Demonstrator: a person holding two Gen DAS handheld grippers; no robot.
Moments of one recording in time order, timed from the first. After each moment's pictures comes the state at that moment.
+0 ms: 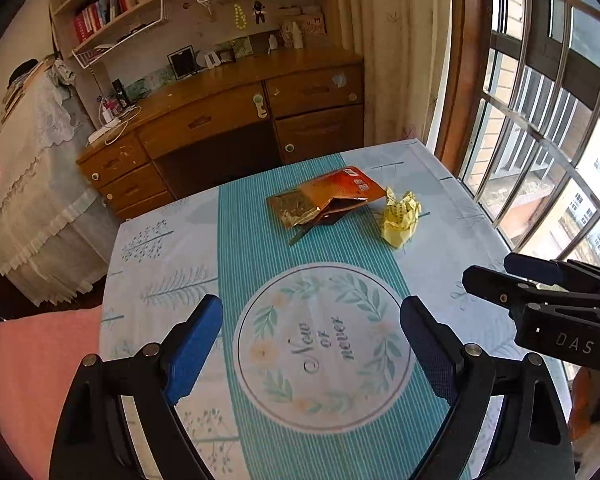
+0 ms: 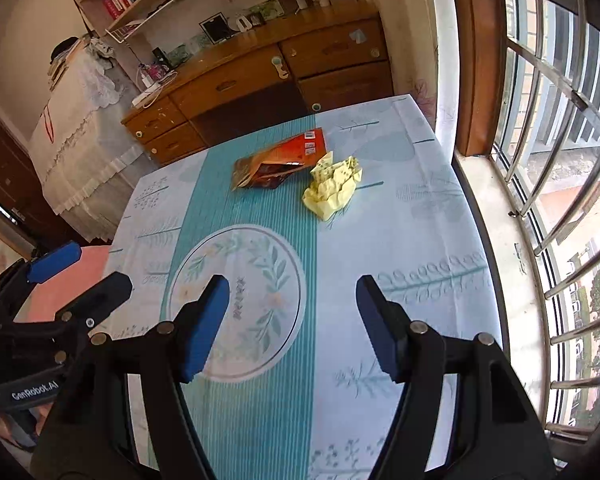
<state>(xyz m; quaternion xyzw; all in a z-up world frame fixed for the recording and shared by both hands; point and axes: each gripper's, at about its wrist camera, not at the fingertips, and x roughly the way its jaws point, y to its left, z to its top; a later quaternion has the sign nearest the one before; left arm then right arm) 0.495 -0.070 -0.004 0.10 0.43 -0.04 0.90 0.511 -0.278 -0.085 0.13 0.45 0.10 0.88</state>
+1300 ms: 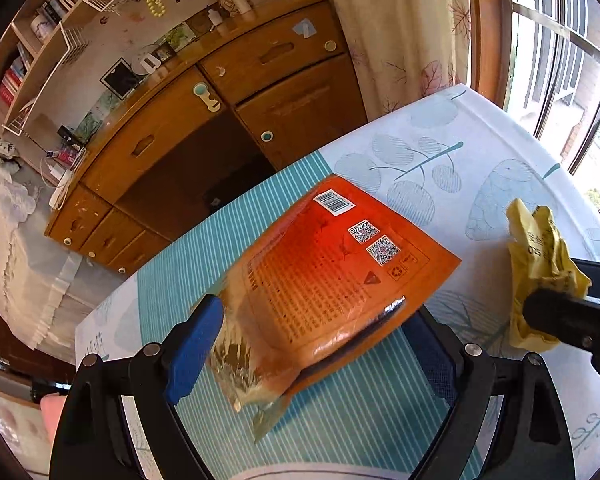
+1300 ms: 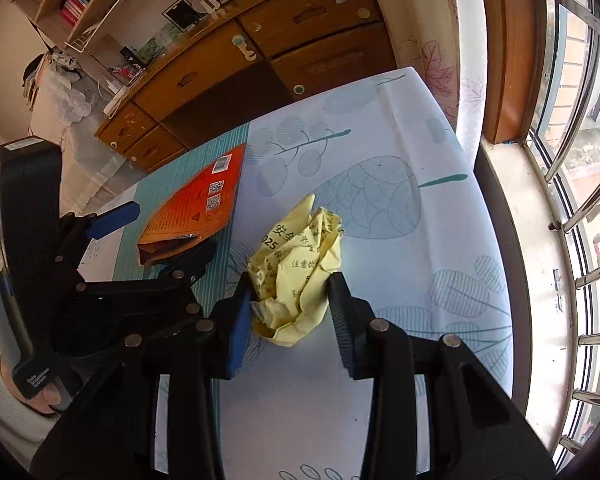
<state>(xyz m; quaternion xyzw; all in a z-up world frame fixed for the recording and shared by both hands) 0.738 -0.162 -0.163 0.23 0.47 -0.05 0.85 0.686 -0.332 -0.196 0.18 0.48 0.13 0.85</state>
